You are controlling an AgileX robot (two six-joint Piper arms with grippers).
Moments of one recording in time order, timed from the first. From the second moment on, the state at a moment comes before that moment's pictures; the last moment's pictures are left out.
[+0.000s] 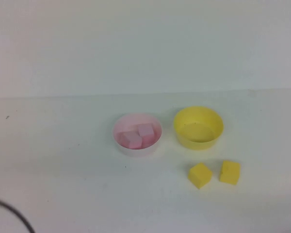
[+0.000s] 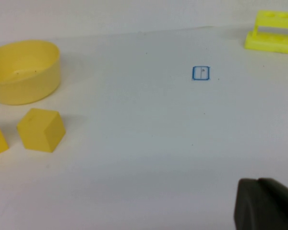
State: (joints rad) right arm -0.03 -0.01 0.03 0.06 0.37 -0.03; left arm -0.12 0.41 -0.36 0.60 0.12 -0.58
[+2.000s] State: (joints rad) right arm -0.03 -0.01 0.03 0.06 0.37 -0.03; left arm -0.02 -0.02 0.04 0.12 0.31 -0.08
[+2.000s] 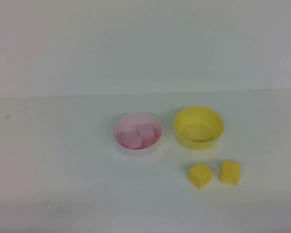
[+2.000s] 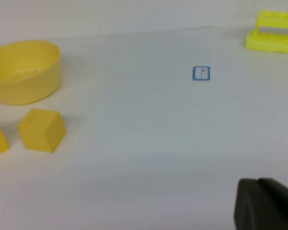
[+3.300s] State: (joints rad) right arm -0.03 -0.01 -0.14 0.04 -0.17 0.27; left arm -0.02 -0.02 0.04 0.12 0.31 -0.09
